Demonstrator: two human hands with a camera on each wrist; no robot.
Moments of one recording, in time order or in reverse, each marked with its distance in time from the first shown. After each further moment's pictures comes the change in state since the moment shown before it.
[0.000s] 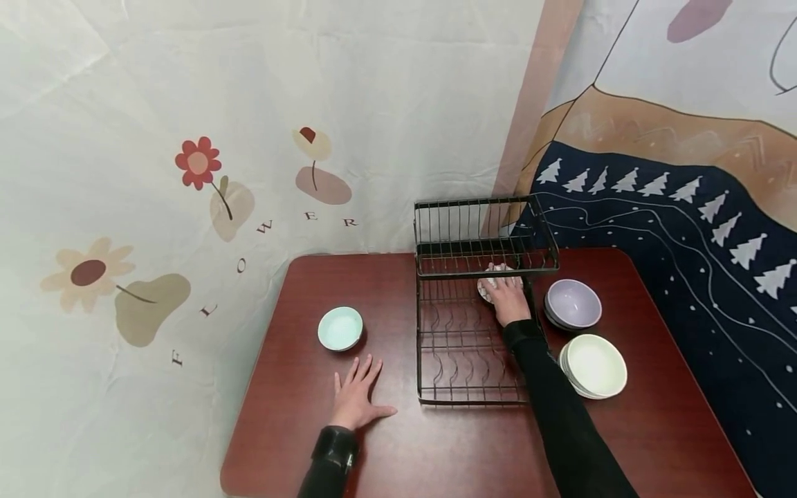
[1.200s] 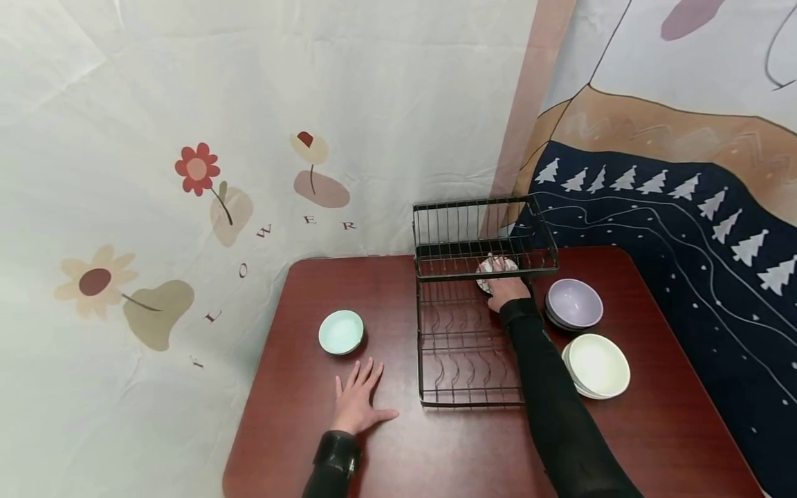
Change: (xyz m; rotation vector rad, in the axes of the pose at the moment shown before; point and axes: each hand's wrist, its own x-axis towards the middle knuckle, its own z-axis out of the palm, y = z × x) left_hand 0.001 -0.002 0.002 -0.002 0.001 0.009; right_hand 0.037 0.012 -0.013 0.122 -0.371 0.159
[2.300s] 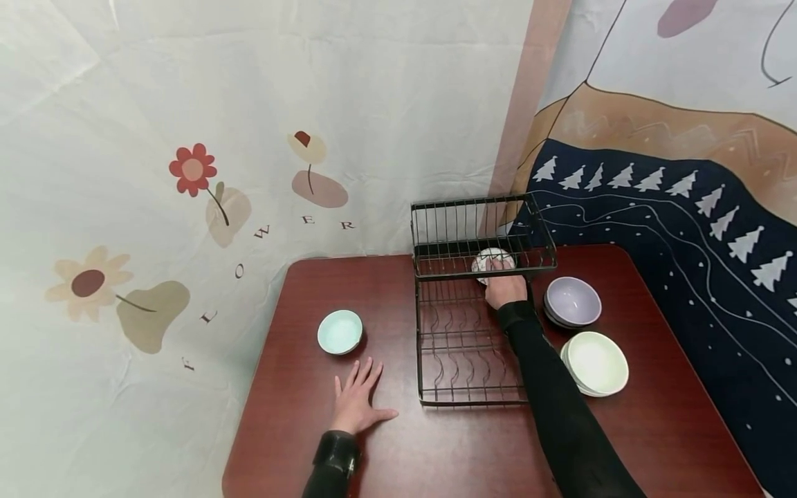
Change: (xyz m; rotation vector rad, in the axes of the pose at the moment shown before) left_hand -0.001 0.001 0.000 0.004 0.001 0.002; right_hand -0.003 -0.013 -0.001 -0.118 0.305 0.023
